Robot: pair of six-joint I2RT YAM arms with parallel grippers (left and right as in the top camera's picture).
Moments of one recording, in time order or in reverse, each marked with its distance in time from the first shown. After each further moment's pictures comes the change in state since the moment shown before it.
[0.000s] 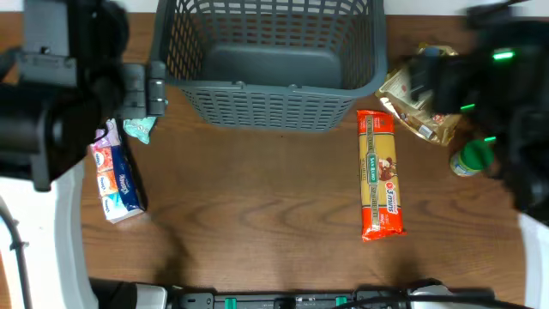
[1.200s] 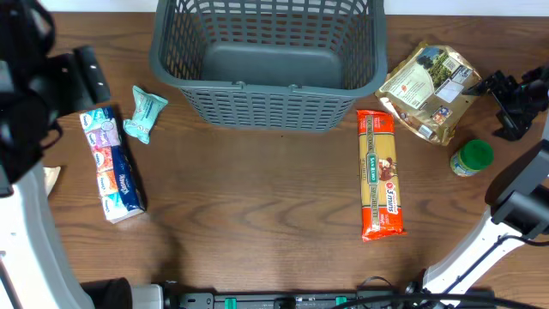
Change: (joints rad) left arm 0.261 -0.012 0.000 0.040 -0.012 -0.087; right arm -0.691 0.868 0.009 -0.034 -0.538 0.168
